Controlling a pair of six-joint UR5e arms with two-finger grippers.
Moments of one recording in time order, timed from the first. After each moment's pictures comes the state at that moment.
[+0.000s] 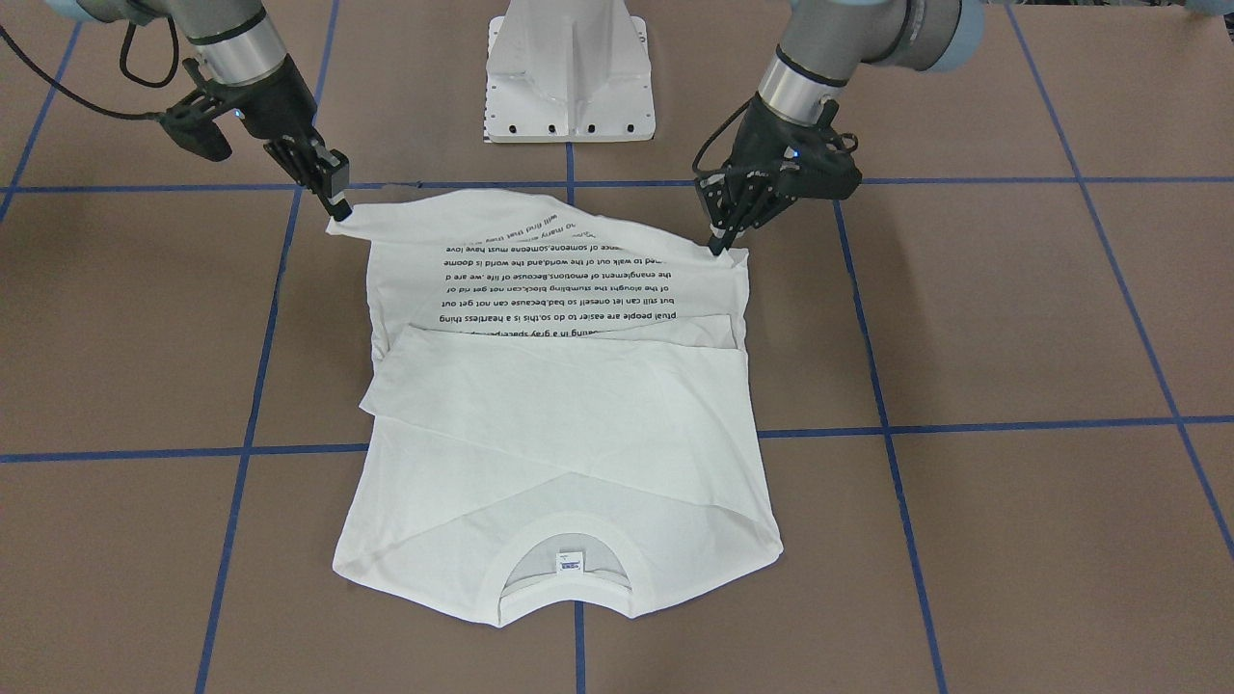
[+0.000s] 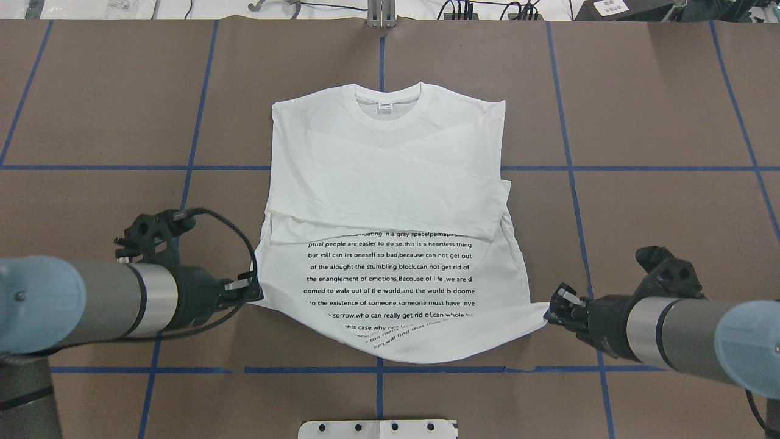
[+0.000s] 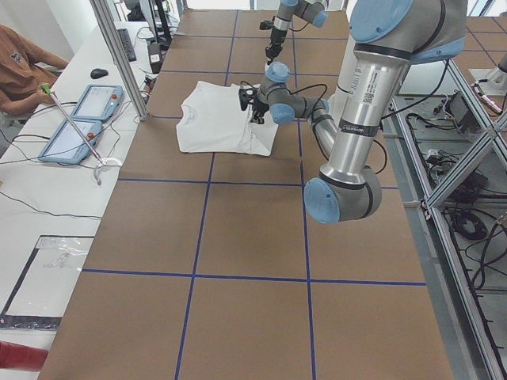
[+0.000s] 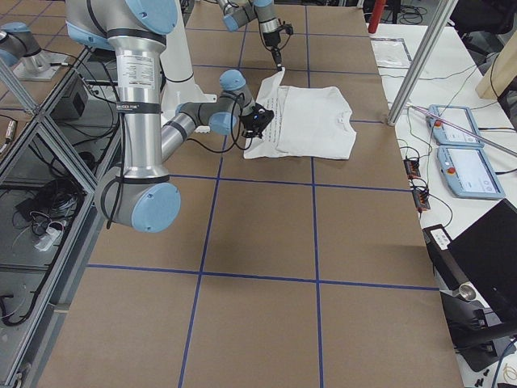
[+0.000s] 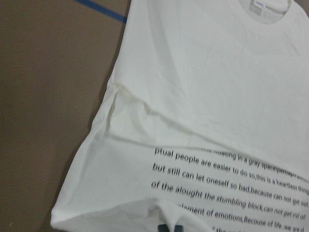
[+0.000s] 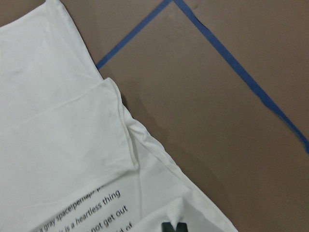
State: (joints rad) left arm -0.59 -1.96 -1.90 -1.93 -1.75 -1.49; right arm 0.53 -1.49 2.11 -1.22 1.70 1.88
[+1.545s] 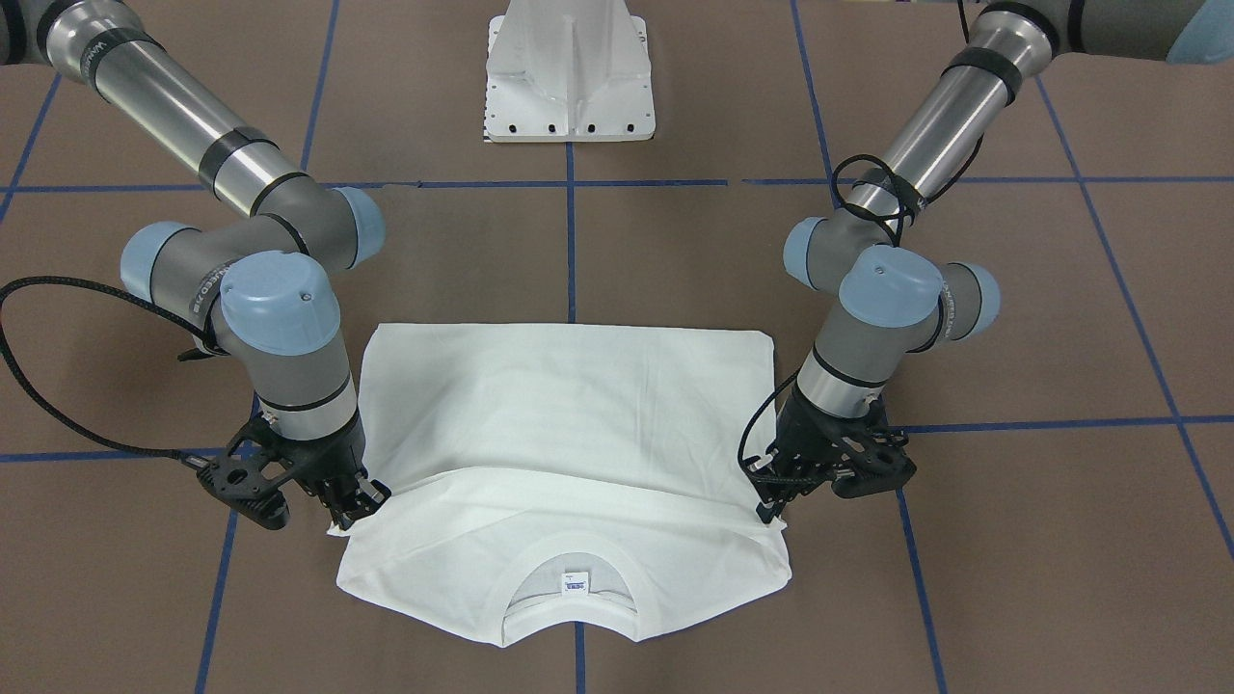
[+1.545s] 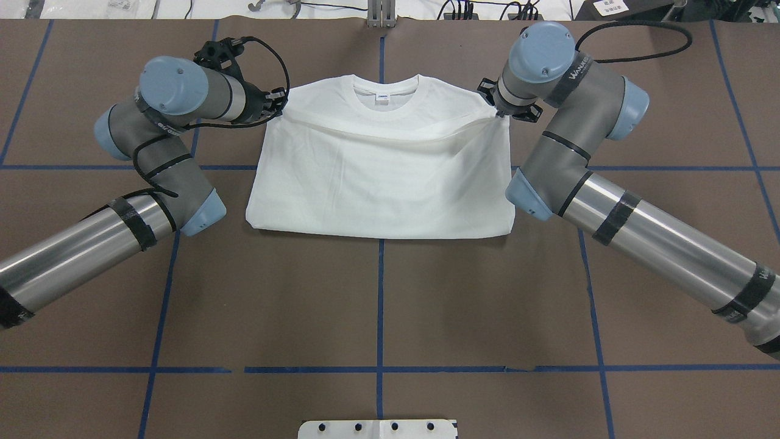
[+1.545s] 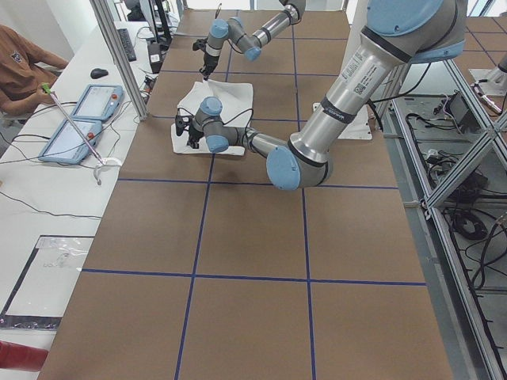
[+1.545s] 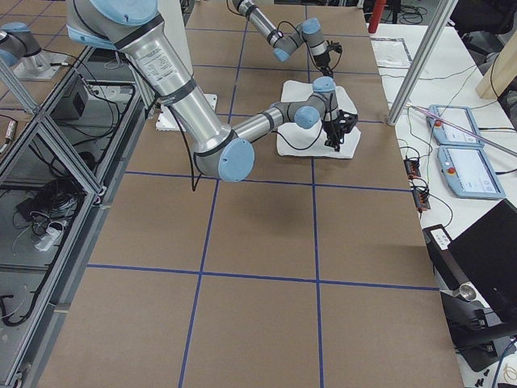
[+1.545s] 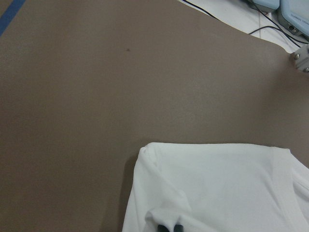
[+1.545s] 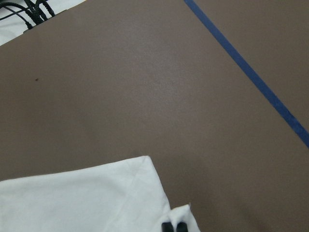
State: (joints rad) left arm -0.79 -2.27 -1.10 -2.45 -1.77 -1.41; right arm 0.81 -0.85 1.24 -1.23 1.74 1.53
